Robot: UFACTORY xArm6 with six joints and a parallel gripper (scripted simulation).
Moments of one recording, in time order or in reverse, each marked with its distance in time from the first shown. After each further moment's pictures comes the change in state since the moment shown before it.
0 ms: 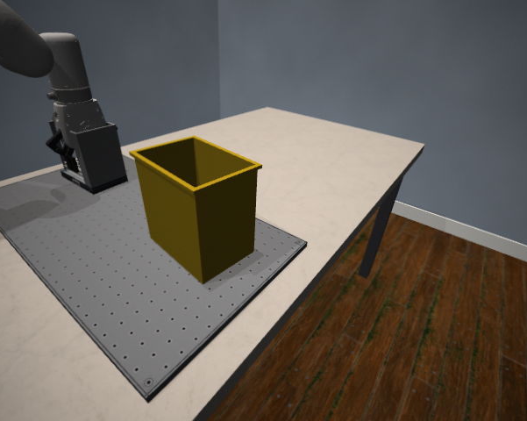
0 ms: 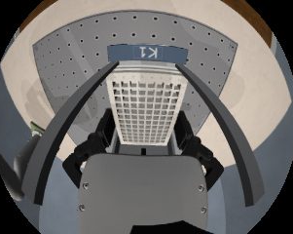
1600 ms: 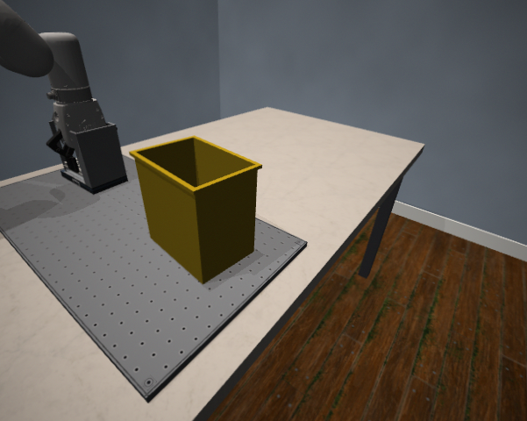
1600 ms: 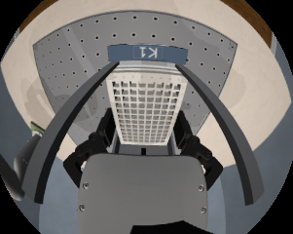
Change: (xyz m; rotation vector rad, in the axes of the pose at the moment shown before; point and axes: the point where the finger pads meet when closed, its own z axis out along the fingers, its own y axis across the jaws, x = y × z) arm 0.000 0.000 -0.001 0.000 0.000 0.000
